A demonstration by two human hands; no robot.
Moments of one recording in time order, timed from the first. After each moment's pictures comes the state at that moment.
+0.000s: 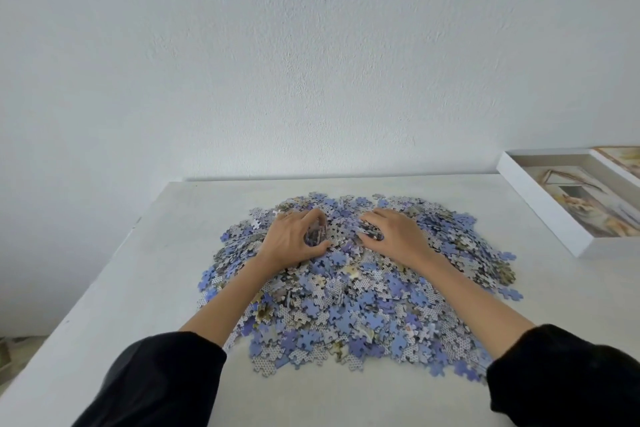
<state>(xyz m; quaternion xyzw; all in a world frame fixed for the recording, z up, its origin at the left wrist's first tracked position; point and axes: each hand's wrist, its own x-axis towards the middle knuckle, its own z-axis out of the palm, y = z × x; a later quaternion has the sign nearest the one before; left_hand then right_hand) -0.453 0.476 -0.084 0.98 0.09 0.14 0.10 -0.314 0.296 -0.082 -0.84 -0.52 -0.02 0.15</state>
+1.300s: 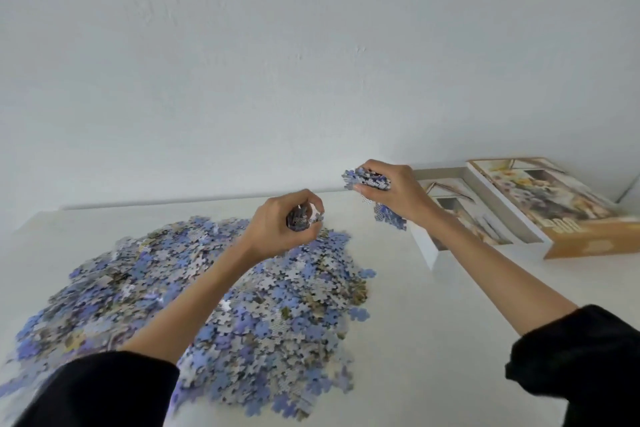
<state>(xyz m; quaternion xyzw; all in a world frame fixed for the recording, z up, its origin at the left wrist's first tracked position) -0.323 0.313 -0.020 0.91 -0.05 0.25 0.33 -0.157 0.134 0.001 -0.75 -0.51 -0.03 0.42</state>
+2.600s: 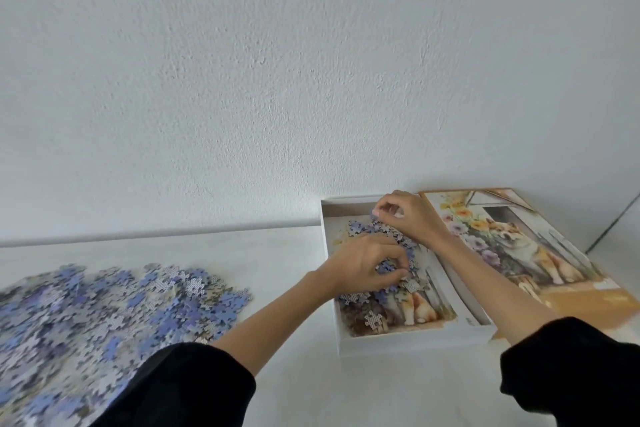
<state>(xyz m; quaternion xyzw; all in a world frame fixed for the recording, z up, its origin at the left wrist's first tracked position) -0.080 0.143 -0.055 0.94 -0.20 0.15 0.24 0.063 0.040 -0.057 -0.84 -0.43 -0.01 0.32</state>
